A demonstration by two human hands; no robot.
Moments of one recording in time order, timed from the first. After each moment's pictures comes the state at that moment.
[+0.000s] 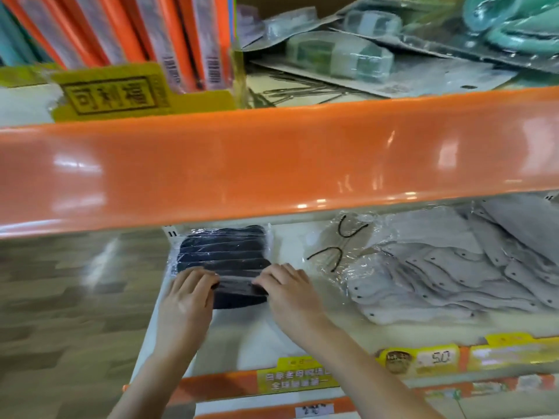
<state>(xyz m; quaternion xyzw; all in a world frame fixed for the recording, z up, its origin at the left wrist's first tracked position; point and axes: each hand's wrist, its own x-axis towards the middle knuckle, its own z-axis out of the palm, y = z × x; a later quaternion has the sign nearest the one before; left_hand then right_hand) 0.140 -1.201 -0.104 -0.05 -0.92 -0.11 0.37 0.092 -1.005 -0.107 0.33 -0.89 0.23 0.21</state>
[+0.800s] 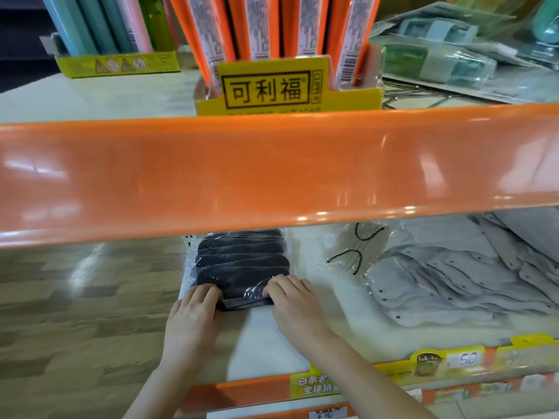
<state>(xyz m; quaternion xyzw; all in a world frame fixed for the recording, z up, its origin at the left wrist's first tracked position) 0.150 -1.246 -0.133 0.00 -0.97 -0.10 0.21 0.099 -1.046 -0.130 0.31 -0.91 0.17 0.21</state>
